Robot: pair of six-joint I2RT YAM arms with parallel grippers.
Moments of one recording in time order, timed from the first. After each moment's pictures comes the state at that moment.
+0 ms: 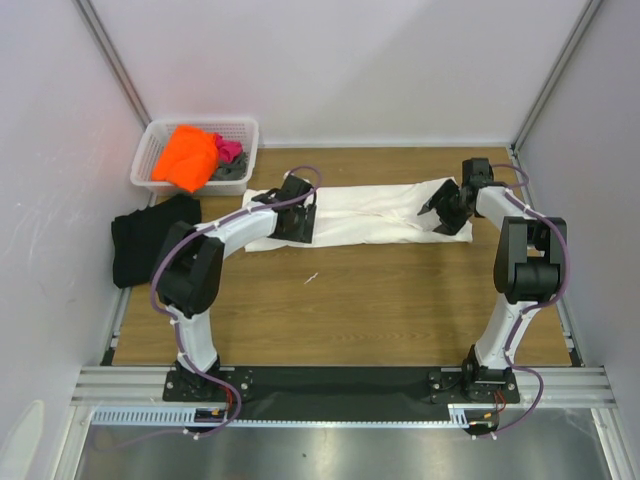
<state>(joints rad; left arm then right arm) -0.51 1.89 1.32 -0.50 -0.19 -0.31 -0.03 1.91 1.34 -0.49 -0.27 0.75</state>
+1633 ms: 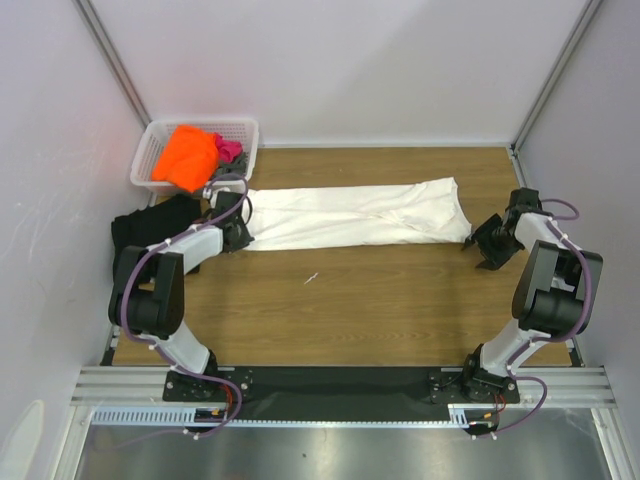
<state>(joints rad) -0.17 1.65 0.93 -0.24 -0.23 -0.54 -0.29 1.68 1.07 -0.62 -0.16 0.60</state>
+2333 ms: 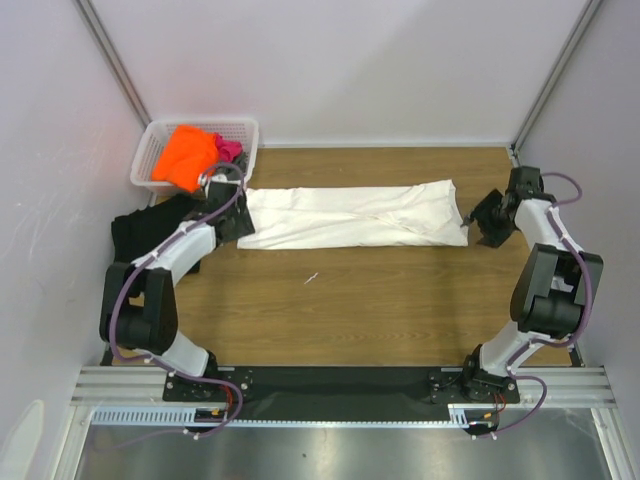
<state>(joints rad) -0.17 1.55 0.97 -0.33 -0.29 -0.42 -0.25 1.67 1.19 -0.65 -0.17 0.60</state>
